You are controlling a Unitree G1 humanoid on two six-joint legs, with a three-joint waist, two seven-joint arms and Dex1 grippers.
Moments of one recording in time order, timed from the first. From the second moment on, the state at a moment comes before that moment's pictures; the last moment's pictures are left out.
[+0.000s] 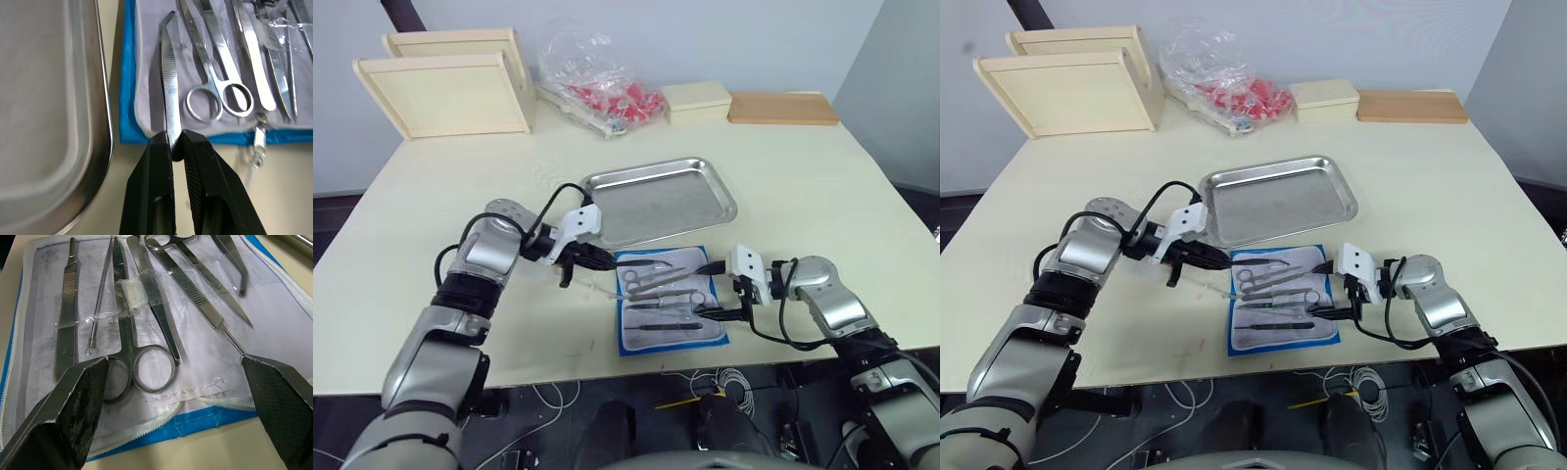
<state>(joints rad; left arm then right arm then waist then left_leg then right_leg) -0.74 0.69 -0.25 0.44 0.00 0.24 -1.48 -0.45 -0.49 0.30 0.30 0.13 0.09 1.24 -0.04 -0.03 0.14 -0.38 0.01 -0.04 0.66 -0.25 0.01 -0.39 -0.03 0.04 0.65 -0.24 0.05</state>
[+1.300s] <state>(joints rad) -0.57 0.60 0.00 -0.07 -0.23 0.89 -0.84 -0.44 -0.47 0.30 0.30 0.12 0.08 1.21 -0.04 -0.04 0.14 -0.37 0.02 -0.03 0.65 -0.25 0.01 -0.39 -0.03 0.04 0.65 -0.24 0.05</state>
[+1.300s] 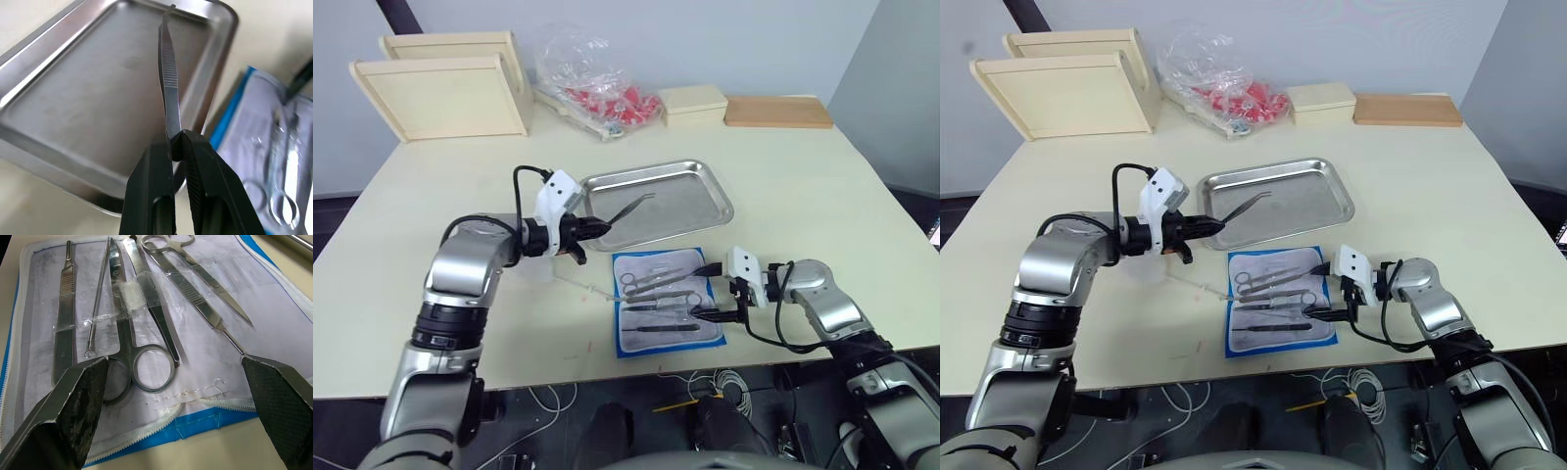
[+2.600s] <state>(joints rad) -0.57 -0.04 0.11 0.05 0.00 0.84 0.18 -0.43 -0.46 0.30 0.30 0.12 0.08 1.20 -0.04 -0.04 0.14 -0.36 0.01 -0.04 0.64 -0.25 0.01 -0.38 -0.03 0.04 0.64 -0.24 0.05</state>
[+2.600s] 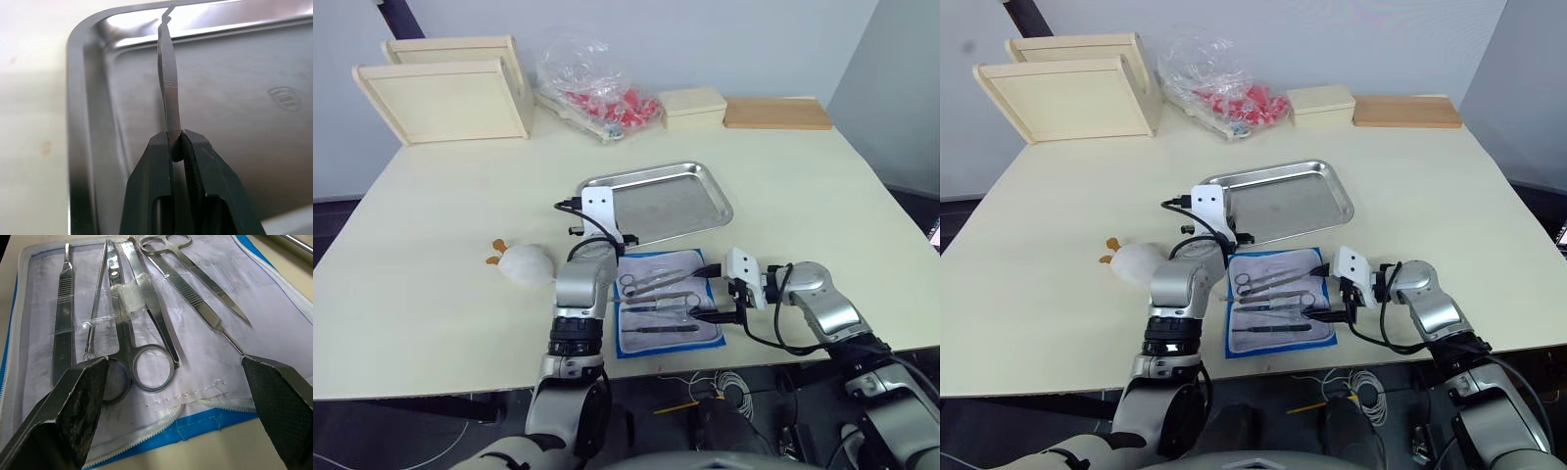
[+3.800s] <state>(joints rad) -0.57 -0.07 0.17 0.05 -0.03 0.89 0.20 -0.43 -0.44 0.30 0.30 0.12 0.08 1.19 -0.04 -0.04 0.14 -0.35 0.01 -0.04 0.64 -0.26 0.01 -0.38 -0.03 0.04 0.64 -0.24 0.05</state>
